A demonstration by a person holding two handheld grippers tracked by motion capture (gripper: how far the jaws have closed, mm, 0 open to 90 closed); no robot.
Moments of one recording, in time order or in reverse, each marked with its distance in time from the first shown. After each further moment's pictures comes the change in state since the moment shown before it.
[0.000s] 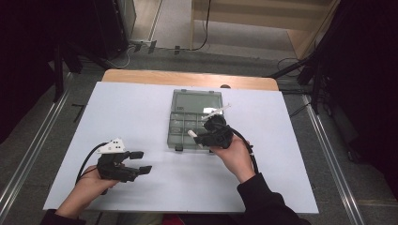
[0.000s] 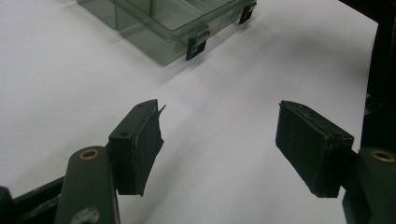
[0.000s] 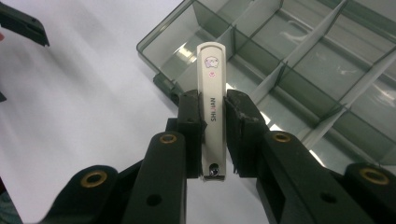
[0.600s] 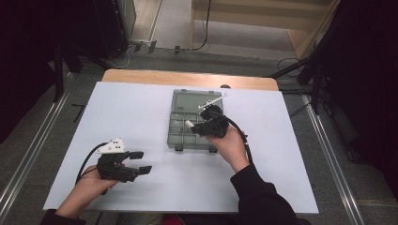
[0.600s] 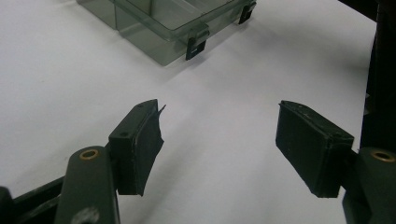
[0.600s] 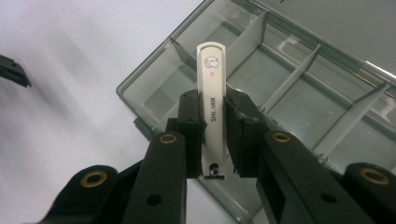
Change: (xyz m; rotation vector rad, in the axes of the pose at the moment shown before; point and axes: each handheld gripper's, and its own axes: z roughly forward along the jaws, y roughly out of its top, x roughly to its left) left arm 0.000 0.000 -0.001 0.001 -0.002 -0.002; right arm -0.014 0.027 0.011 -0.024 -0.010 0.022
